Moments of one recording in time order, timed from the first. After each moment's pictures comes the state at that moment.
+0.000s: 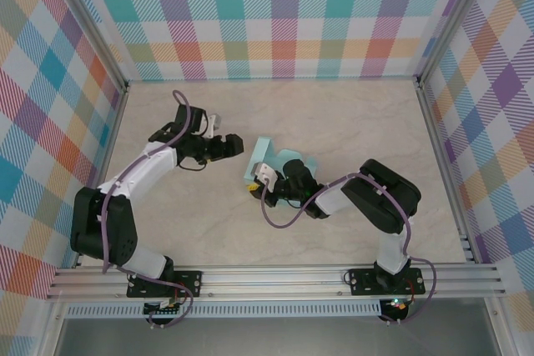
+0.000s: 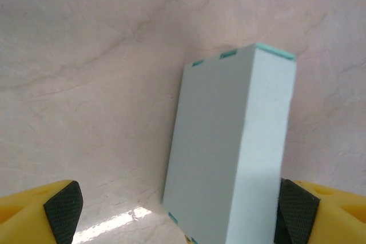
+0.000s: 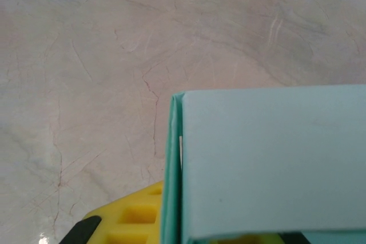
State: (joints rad) left arm -0.28 1.50 1.09 -0.53 0.43 -0.44; right arm 0.82 1.89 0.70 0.79 -0.41 -0.20
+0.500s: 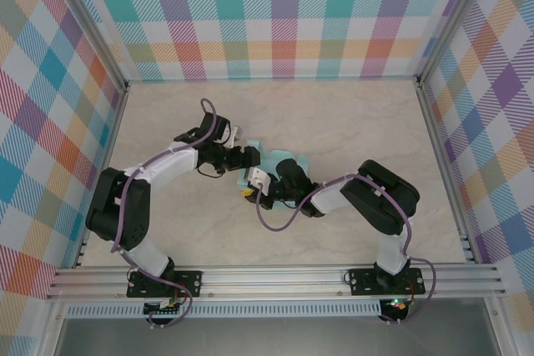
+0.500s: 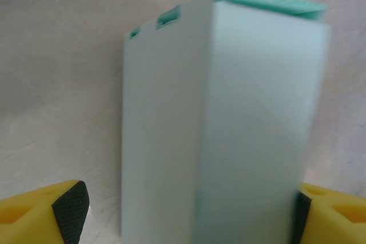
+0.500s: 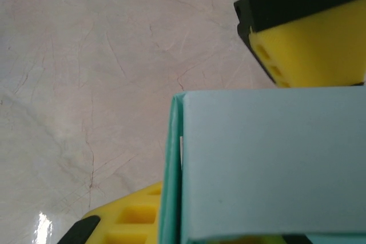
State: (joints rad) left arm -0.41 1.65 1.09 -0.48 0.42 -0.47; right arm 0.85 1.89 0.75 0.70 -0.46 -0.28
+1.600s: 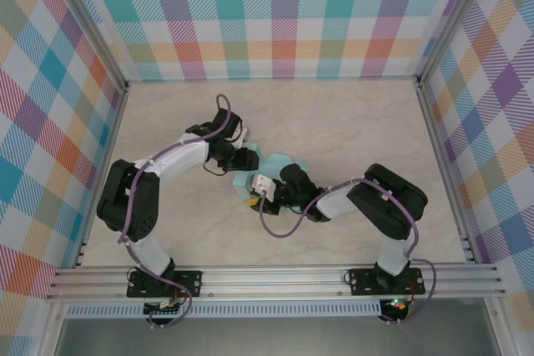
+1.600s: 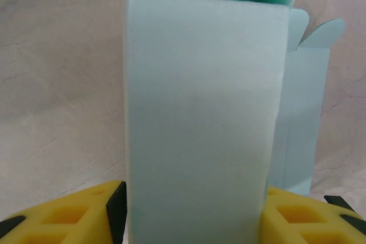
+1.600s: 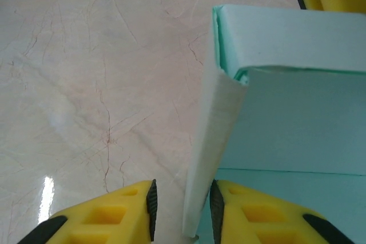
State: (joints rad) left arm -0.46 1.73 1.23 -0.67 0.30 -0.36; right arm 0.86 1.83 0.67 0.65 -0.42 -0.32
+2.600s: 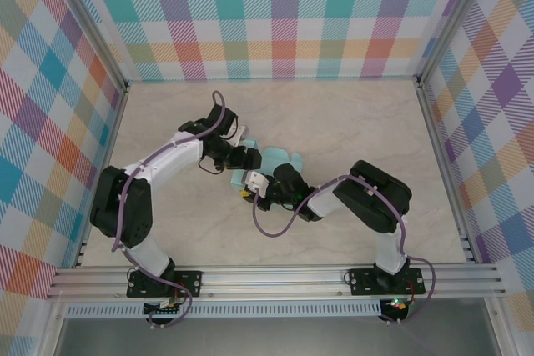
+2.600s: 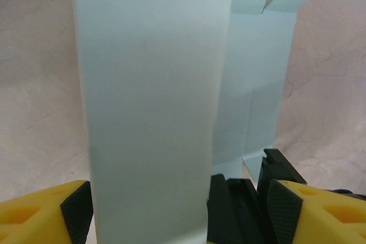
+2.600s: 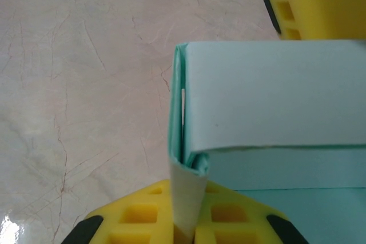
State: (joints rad) left arm -0.45 1.66 1.25 -0.76 0.35 -0.32; right arm 0.88 1.94 0.74 0.79 -0.35 -0.31
